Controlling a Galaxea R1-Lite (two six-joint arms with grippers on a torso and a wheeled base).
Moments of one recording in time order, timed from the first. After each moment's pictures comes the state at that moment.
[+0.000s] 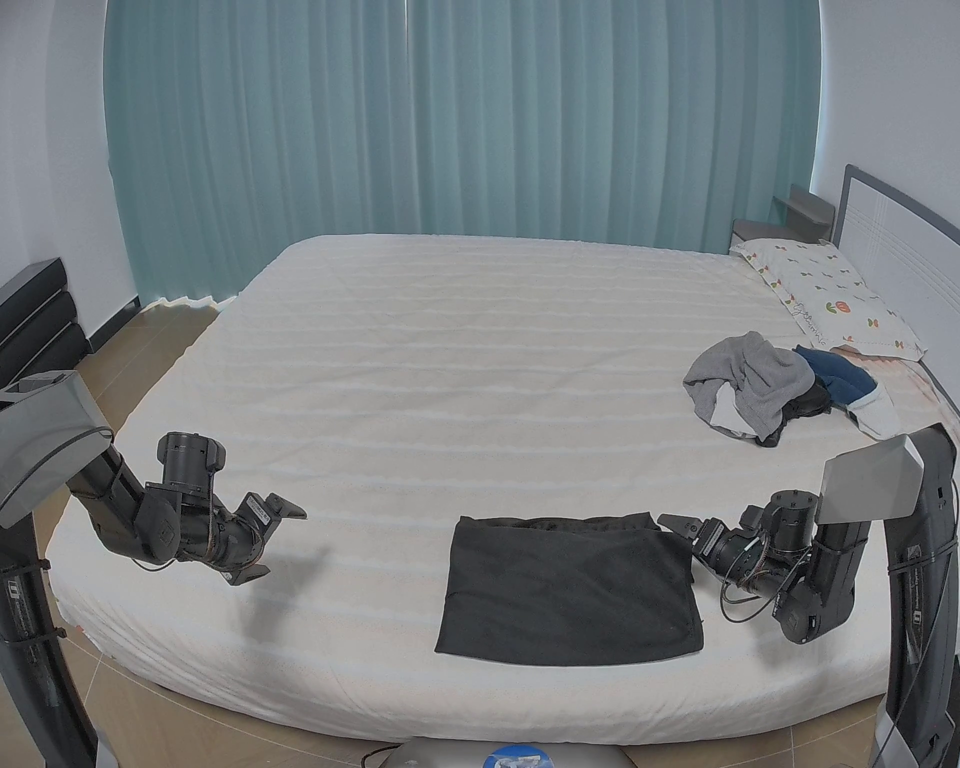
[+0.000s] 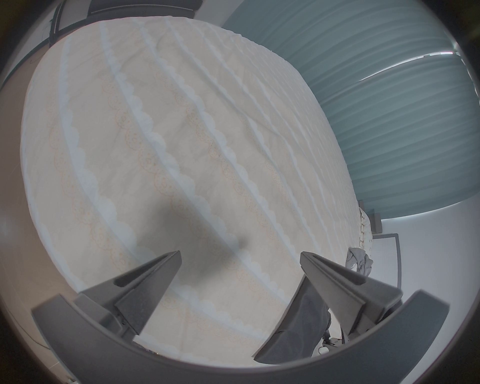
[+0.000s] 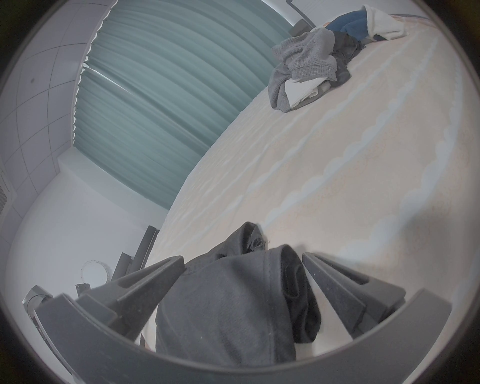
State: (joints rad) left arm -0.01 2.16 -0.81 -0.50 -0.26 -0.93; right arm 0.12 2.52 -0.60 -1.55 0.29 0.77
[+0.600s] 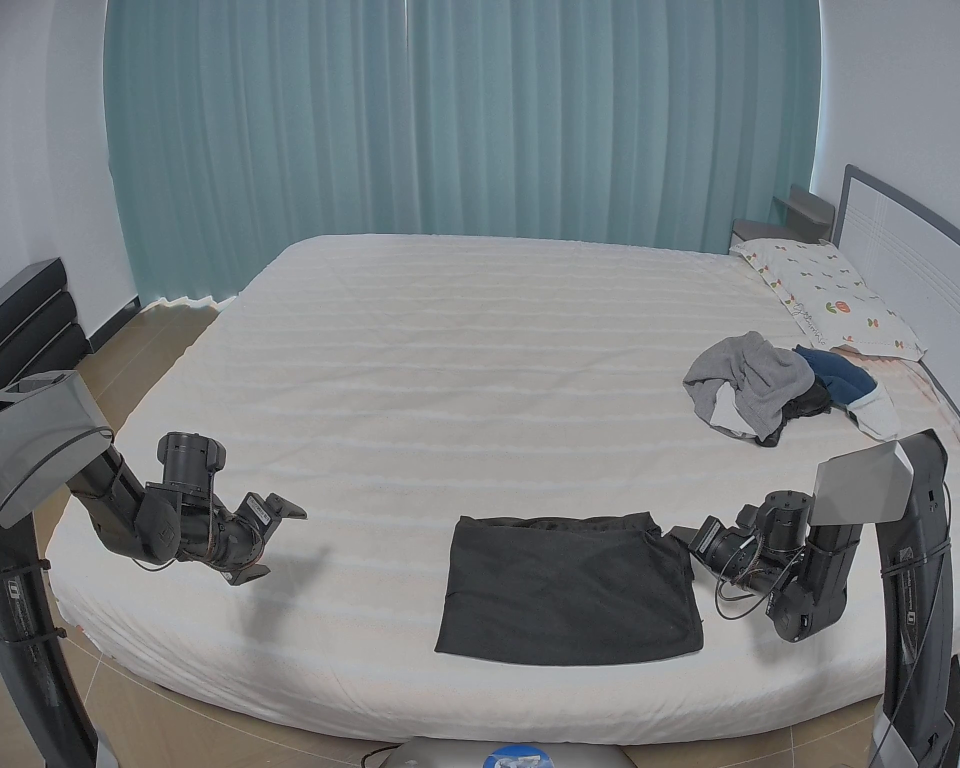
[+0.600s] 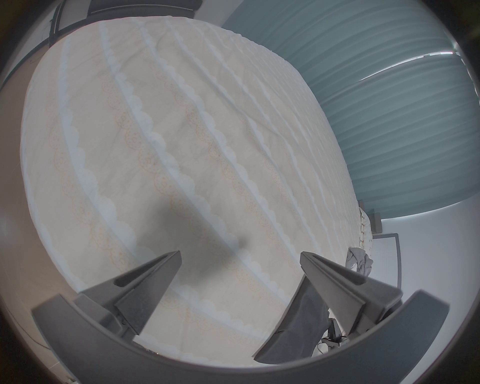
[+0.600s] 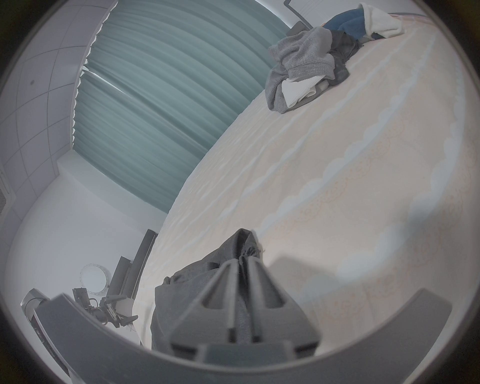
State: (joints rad) left arm -0.01 2.16 -0.81 -0.50 -0.26 -0.93; right arm 0.11 2.55 -0.64 -1.55 0.27 0.79
